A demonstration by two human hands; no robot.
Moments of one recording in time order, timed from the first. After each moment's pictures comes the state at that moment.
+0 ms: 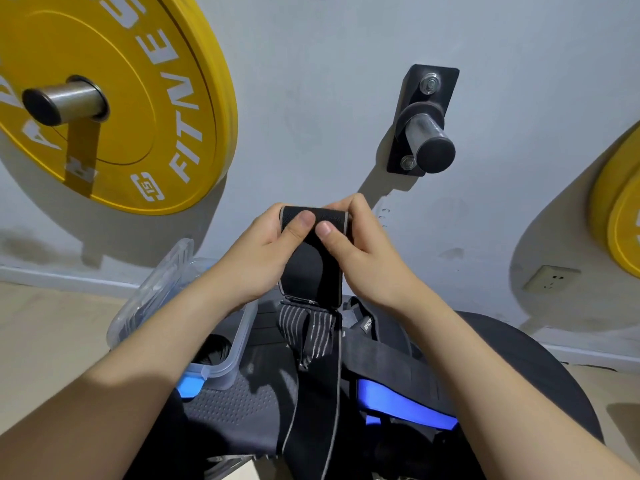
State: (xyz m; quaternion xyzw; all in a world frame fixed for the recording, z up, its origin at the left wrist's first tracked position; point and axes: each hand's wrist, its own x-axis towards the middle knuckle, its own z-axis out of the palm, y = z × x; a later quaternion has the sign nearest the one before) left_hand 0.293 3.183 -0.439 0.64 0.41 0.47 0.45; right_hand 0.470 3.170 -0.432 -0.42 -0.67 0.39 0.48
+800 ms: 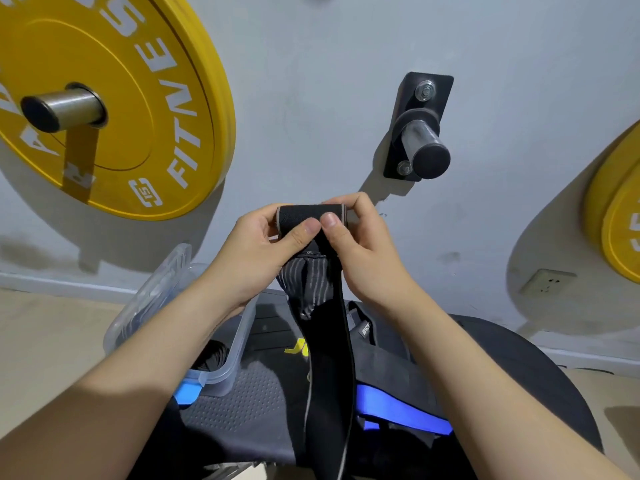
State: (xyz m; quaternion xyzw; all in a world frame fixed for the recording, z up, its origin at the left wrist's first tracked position) left_hand 0.293 3.193 -0.445 0.60 0.37 0.52 0.49; right_hand 0.465 3.173 -0.432 -0.39 -0.61 0.42 0.55
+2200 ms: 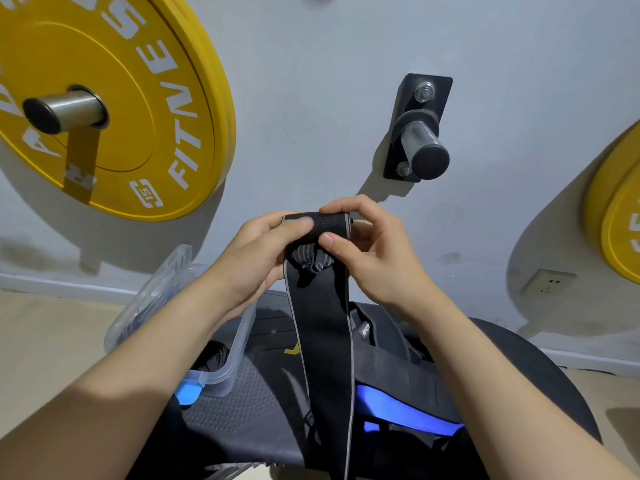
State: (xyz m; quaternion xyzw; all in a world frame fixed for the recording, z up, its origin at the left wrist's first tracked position) left_hand 0.292 3.190 -0.441 0.51 0.33 0.49 0.62; right_hand 0.492 3.173 -0.431 -0.38 -0.67 0.39 0.50
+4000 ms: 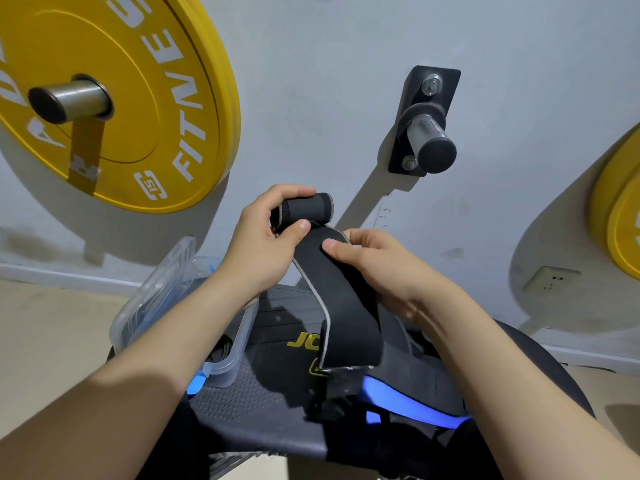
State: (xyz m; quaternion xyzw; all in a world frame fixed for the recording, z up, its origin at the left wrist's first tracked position) left_hand 0.295 3.195 -0.449 0.63 0.42 0.55 0.37; right_hand 0.493 3.163 -0.426 -0.47 -0.53 0.61 0.35
